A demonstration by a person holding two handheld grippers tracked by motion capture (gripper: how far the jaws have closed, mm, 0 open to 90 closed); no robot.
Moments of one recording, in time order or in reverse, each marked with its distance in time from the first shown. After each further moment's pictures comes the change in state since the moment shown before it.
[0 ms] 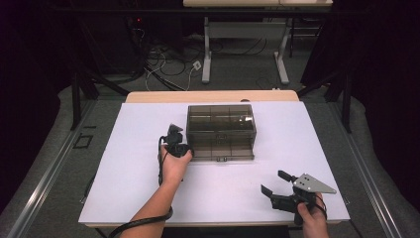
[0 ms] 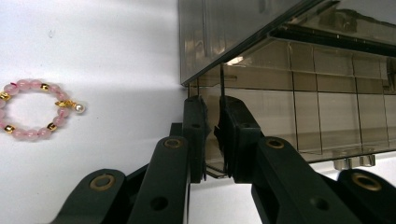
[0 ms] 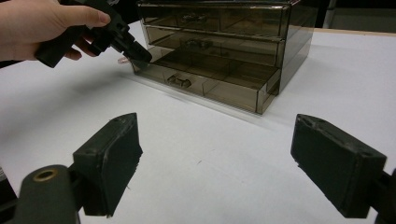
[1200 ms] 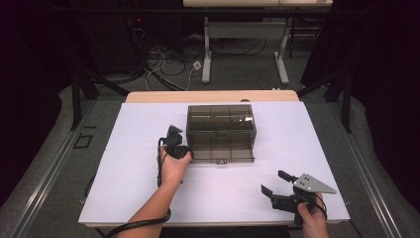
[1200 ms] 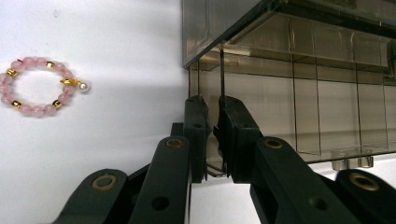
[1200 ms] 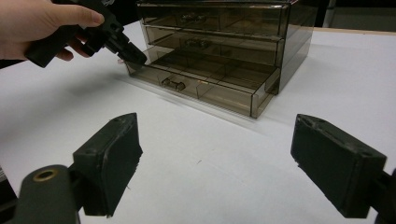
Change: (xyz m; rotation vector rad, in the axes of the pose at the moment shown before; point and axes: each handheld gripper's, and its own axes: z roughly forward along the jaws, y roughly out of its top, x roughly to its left) left arm -0.001 -0.006 -0.005 0.019 0.005 -0.012; right arm 0.000 0.000 0.000 0.005 0.000 0.007
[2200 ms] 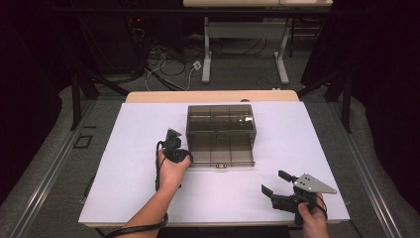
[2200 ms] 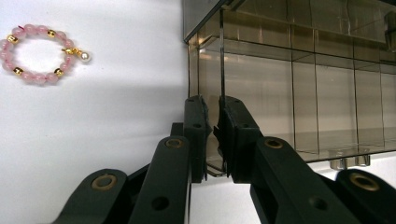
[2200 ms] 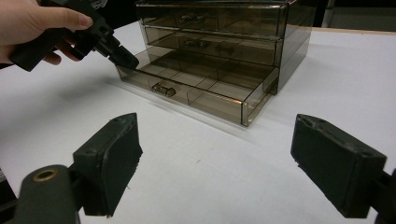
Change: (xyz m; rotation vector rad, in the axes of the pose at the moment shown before) left arm 0.003 -0.012 -0.006 0.017 -0.013 0.003; right arm 0.000 0.000 0.000 -0.007 -0.004 -0.002
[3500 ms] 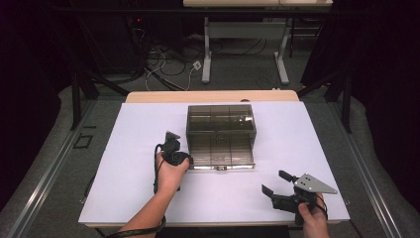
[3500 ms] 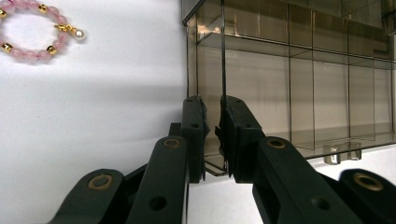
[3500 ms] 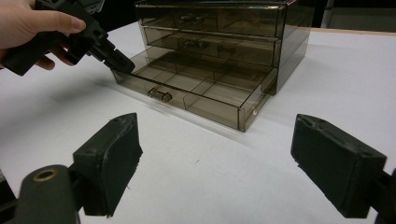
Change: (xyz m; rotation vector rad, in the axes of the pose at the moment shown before) left arm 0.005 -0.007 -0.001 0.012 -0.041 -0.010; right arm 0.000 0.000 -0.001 0.002 -0.003 0.001
